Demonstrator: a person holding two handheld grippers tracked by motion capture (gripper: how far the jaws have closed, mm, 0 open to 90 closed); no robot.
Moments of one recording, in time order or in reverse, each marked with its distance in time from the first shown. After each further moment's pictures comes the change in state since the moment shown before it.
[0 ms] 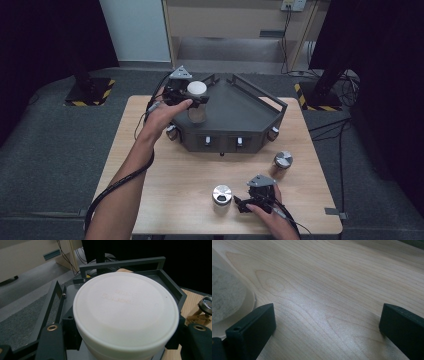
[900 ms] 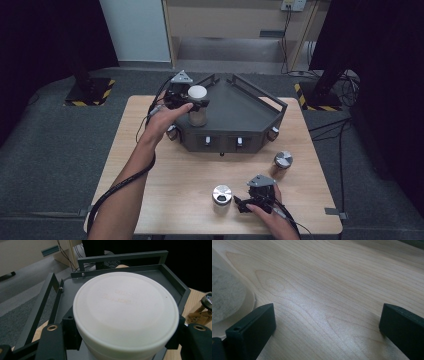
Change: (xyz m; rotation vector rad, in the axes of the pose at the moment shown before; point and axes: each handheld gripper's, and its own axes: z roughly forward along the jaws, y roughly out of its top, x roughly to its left) left arm 0.002 -0.012 0.009 0.012 -0.006 -0.014; right arm 0.000 0.000 0.000 0.000 0.000 0.001
